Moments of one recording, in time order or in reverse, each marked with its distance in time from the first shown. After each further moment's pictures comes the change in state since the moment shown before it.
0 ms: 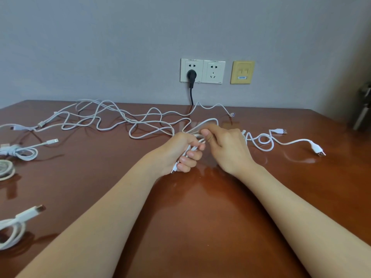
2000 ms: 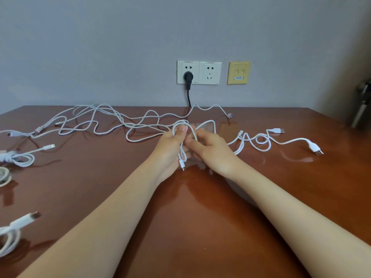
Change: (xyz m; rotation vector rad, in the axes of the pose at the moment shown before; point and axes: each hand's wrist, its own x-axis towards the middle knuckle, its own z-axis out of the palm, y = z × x) left_hand -0.002 -0.010 0.006 -0.397 0.175 0.348; right_hand 0.003 -0.028 -0.005 0.555 -0.302 0.375
